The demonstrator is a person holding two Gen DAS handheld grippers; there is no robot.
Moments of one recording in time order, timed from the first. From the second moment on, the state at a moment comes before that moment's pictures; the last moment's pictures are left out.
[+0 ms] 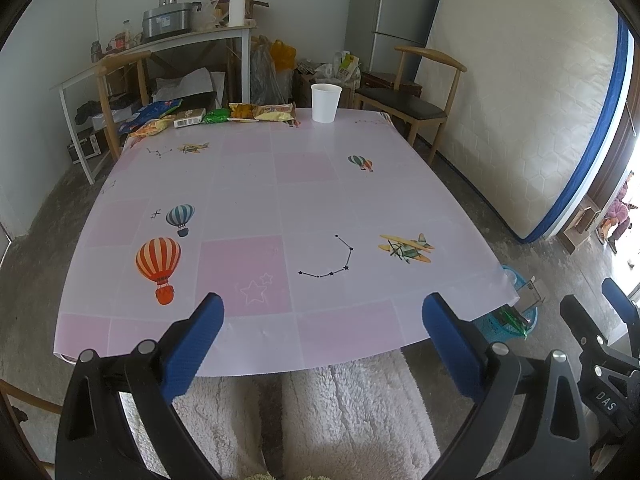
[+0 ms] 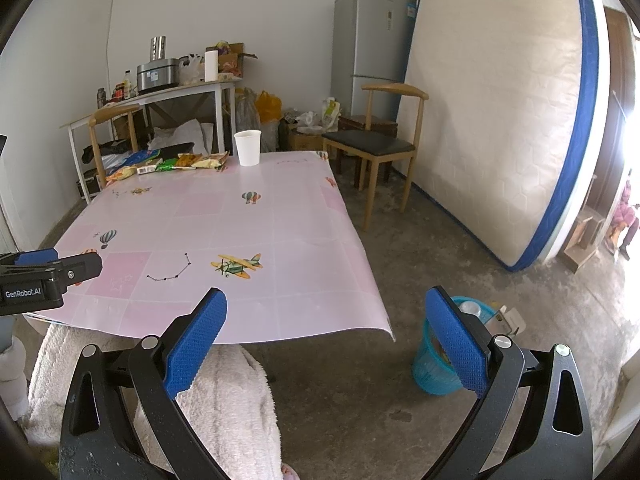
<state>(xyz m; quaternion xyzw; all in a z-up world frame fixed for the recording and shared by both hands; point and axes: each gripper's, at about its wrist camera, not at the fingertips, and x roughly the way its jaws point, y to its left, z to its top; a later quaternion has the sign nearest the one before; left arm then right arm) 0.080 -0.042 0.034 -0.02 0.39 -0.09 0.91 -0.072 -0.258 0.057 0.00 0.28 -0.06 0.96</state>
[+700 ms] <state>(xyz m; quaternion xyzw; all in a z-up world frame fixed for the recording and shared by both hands) 0.079 -0.042 0.034 -0.02 0.39 -0.09 0.92 -0.071 -0.258 0.056 0.00 0.28 -0.05 0.96</state>
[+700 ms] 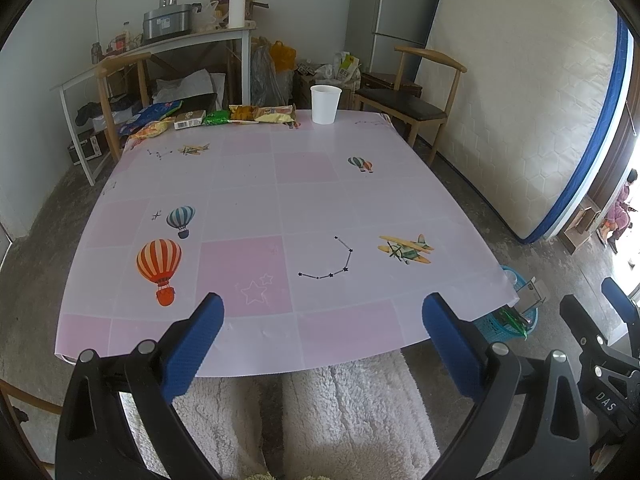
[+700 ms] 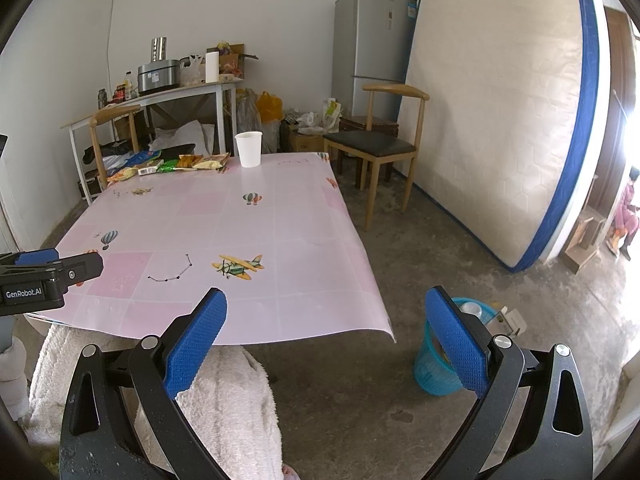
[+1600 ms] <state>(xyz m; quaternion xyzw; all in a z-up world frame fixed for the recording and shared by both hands) 0.081 -0.045 0.041 -0.02 0.39 -0.08 0.91 -0.069 -0.260 0.058 0.00 0.28 -0.05 0.96</state>
